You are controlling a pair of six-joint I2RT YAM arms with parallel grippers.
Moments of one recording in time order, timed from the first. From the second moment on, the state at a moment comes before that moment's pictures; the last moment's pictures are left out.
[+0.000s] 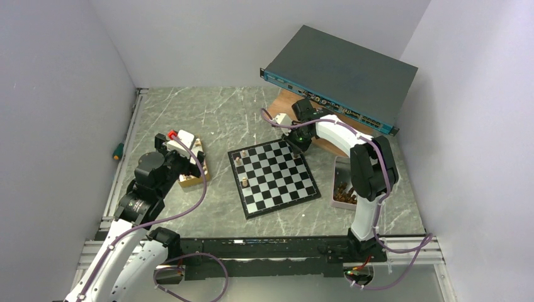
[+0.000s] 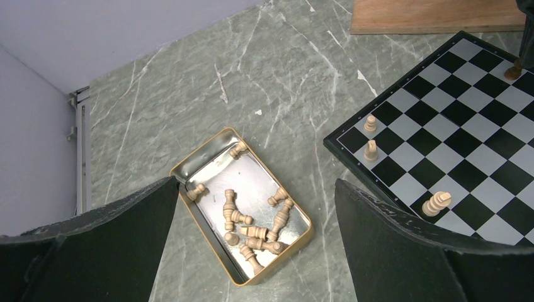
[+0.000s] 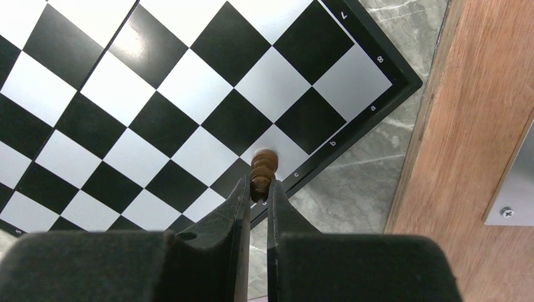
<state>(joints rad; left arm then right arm) -0.35 0.59 0.68 -0.30 -0.08 0.20 0.42 1.89 1.42 -0.73 -0.24 -0.58</state>
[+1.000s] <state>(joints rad) -0.35 0.59 0.68 -0.30 -0.08 0.20 0.42 1.90 1.42 -0.70 -0.21 -0.55</state>
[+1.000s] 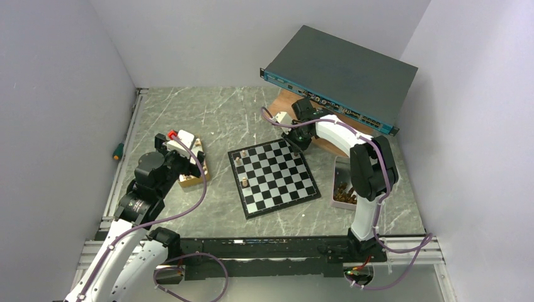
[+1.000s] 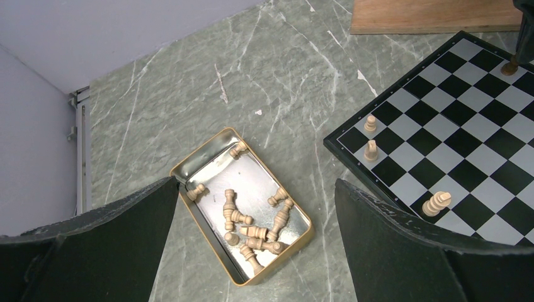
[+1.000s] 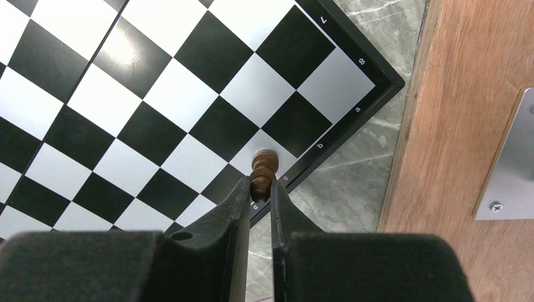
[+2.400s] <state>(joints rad) -0.35 0.59 0.68 -0.30 -0.08 0.20 0.42 1.92 1.42 -0.71 -0.22 -0.55</state>
